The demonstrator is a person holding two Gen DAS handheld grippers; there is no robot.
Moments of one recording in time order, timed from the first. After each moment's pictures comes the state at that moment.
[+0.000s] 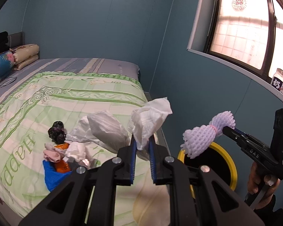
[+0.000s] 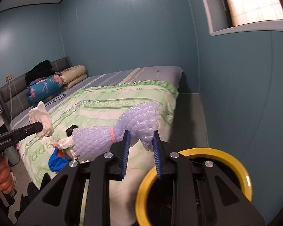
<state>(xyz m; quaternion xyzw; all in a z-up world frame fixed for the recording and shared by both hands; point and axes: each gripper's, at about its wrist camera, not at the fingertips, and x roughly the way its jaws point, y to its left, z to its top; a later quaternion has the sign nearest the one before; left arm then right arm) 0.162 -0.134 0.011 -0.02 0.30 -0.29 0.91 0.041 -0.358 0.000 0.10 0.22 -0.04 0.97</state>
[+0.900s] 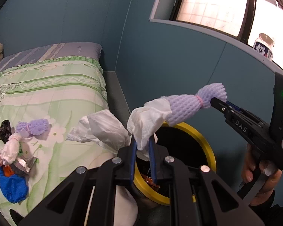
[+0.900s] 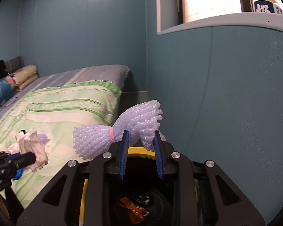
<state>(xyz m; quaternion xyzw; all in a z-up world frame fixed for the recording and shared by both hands) 0.156 -0.268 -0.036 0.03 0.36 -0.40 0.84 0.023 -0.420 -0.009 0.08 0.25 -0.24 0.93</state>
